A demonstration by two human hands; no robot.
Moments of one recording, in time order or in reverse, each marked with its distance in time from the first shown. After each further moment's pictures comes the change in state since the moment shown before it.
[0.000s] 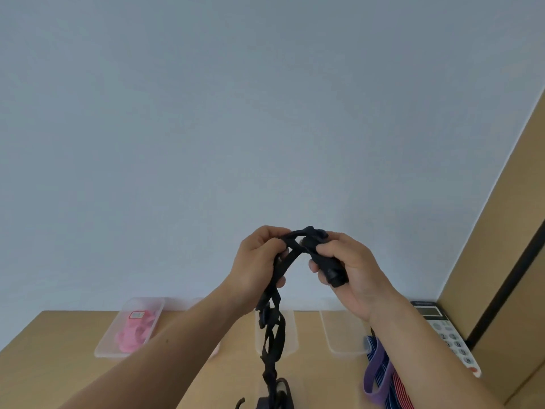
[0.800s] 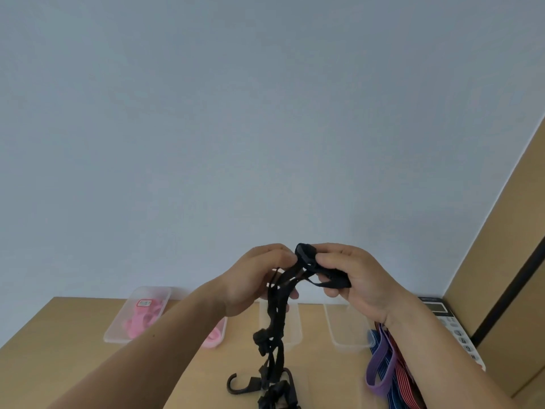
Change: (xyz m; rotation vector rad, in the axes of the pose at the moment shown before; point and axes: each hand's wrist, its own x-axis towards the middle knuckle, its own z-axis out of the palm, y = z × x) left_hand -0.017 0.001 -0.027 0.111 -0.393 -0.204; right_hand -0.006 0.008 -0.009 -0.215 -0.254 0.075
